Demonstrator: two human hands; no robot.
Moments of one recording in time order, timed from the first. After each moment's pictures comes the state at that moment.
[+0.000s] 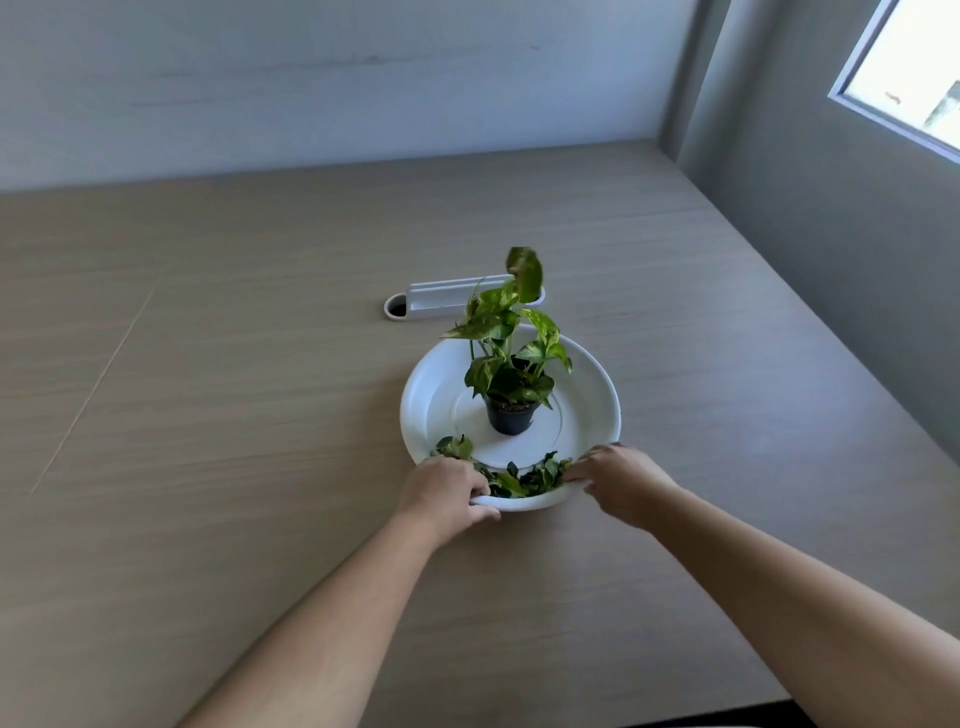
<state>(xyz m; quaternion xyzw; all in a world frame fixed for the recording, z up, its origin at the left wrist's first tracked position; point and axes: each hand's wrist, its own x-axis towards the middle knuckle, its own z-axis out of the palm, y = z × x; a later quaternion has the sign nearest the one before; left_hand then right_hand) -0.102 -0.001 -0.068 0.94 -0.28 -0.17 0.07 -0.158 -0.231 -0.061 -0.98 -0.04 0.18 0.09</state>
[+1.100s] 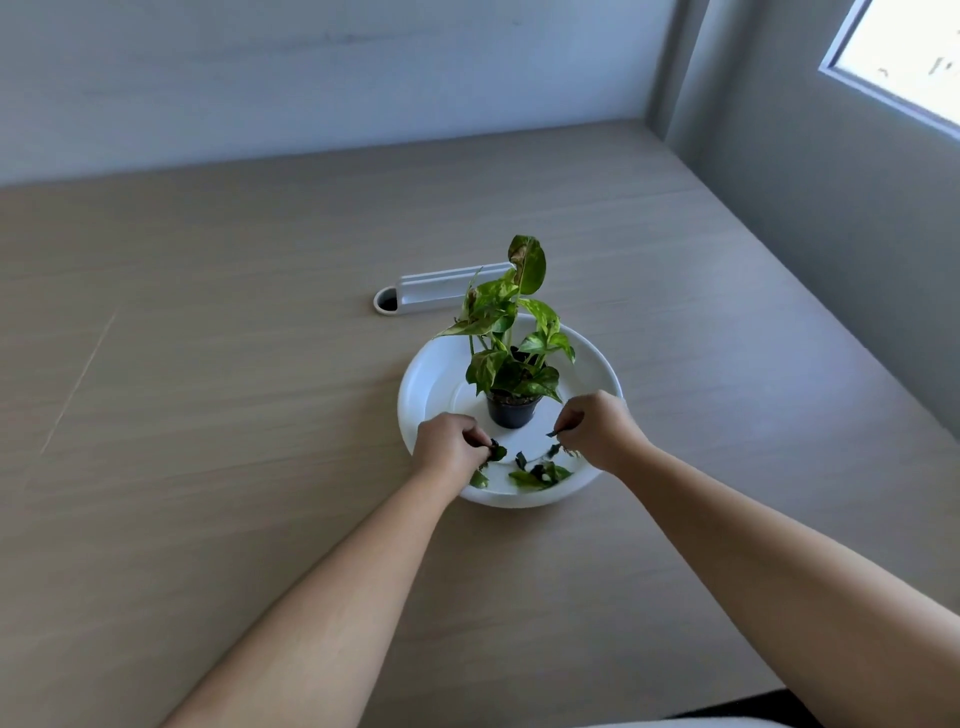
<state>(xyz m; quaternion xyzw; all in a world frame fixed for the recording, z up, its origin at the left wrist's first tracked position) -0.075 -0.022 -0.054 0.91 -0.05 -0.16 0.37 -0.115 -0.205 -0.046 -0.90 0.22 0.08 0.36</state>
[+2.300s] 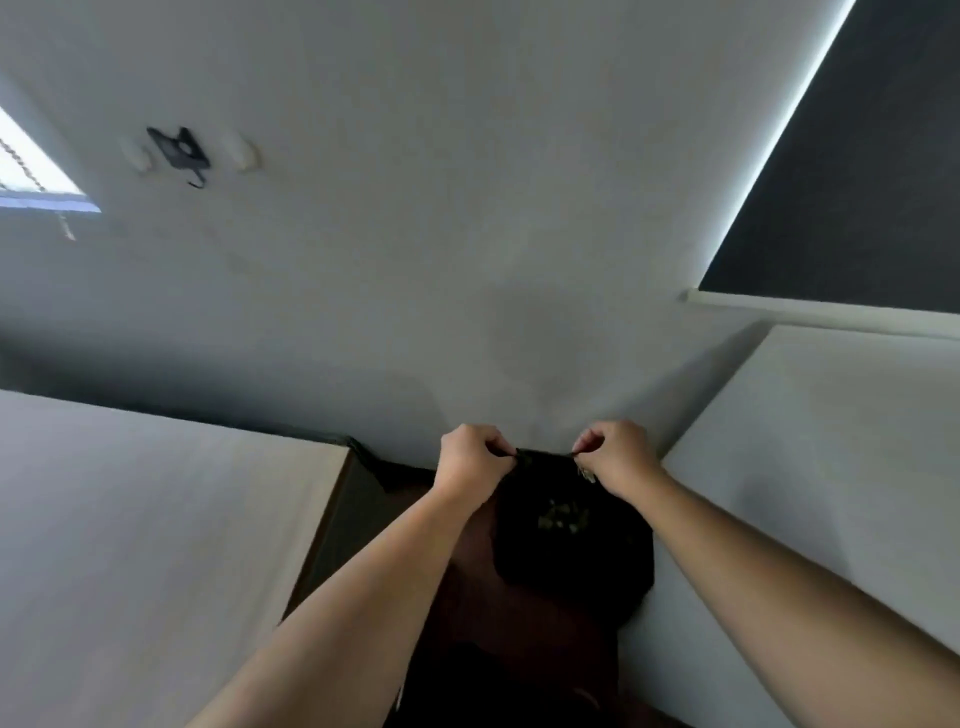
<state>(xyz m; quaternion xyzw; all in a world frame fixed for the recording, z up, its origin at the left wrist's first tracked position) -0.545 -0.551 -0.081 0.71 -0.56 -0.38 0.20 -0.724 -0.563 -0.086 -0.55 0.73 -0.16 0.37</state>
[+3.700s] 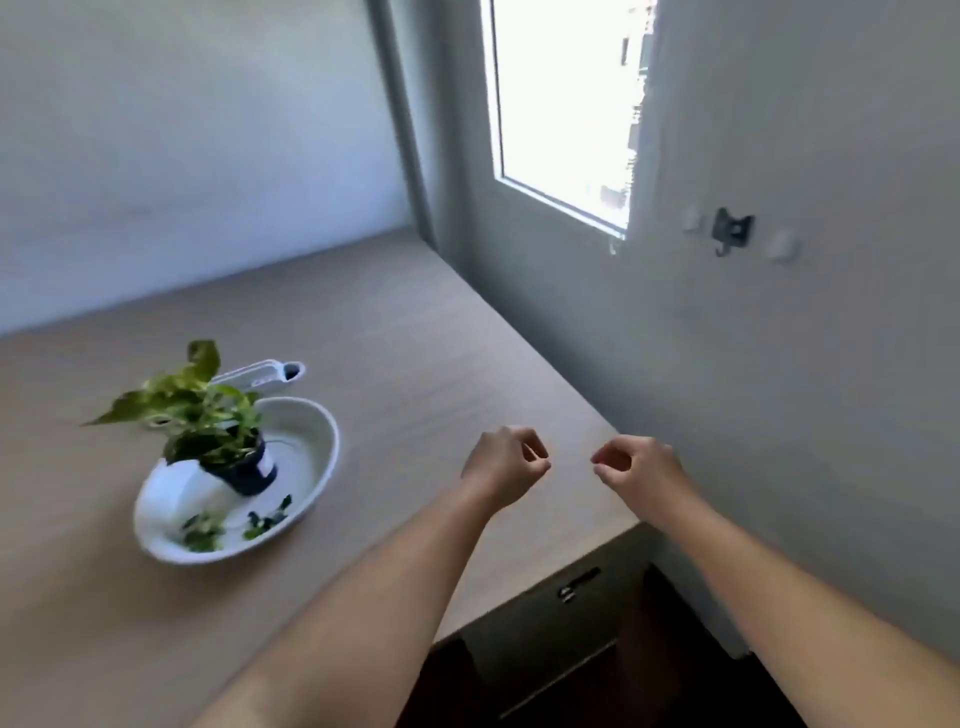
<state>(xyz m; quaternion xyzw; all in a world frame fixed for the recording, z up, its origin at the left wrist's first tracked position) -0.317 -0.369 0.024 0.87 -0.34 -0.18 0.29 -0.439 -0.496 0.015 -0.87 0.34 -0.10 0.34</state>
